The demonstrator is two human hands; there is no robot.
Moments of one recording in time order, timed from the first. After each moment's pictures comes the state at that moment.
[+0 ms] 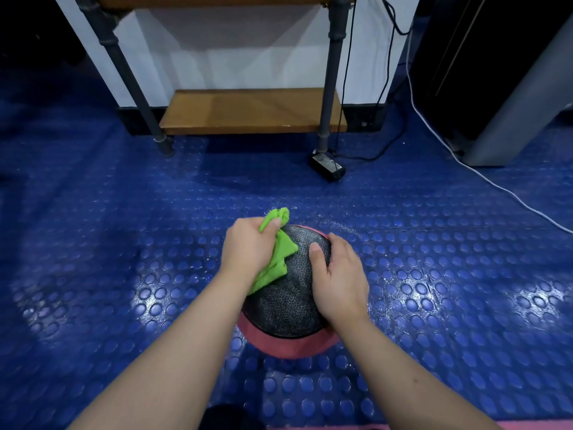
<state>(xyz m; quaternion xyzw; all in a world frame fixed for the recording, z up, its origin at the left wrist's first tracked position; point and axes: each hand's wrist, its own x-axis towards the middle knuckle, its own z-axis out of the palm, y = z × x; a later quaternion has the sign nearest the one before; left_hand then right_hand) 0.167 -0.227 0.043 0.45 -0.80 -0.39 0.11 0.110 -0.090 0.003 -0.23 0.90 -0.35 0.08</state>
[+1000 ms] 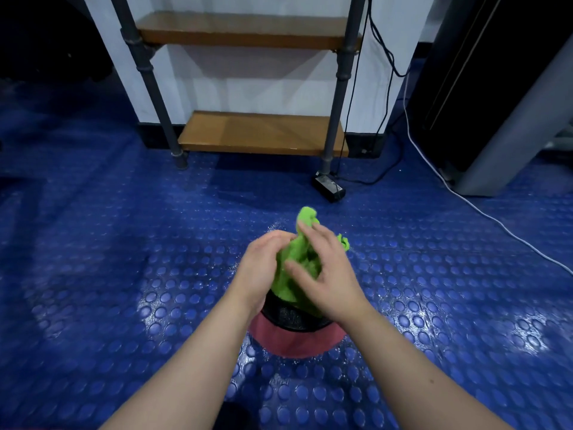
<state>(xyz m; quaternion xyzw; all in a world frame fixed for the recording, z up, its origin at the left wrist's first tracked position) 0.195 -0.193 0.064 0.30 -0.59 -0.72 0.22 0.110 -0.089 0.040 -0.43 0.78 -0.45 0.10</state>
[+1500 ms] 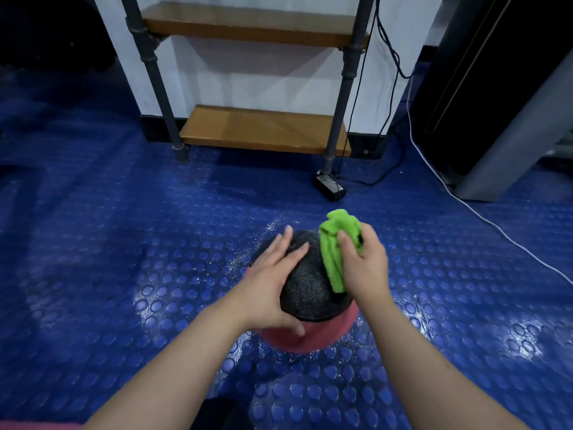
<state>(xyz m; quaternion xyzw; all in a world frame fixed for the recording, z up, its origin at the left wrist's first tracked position) 0.217 -0.206 0.023 0.12 -0.94 -0.32 -0.01 0.081 -0.077 0.043 -0.23 0.80 -0.55 0.06</state>
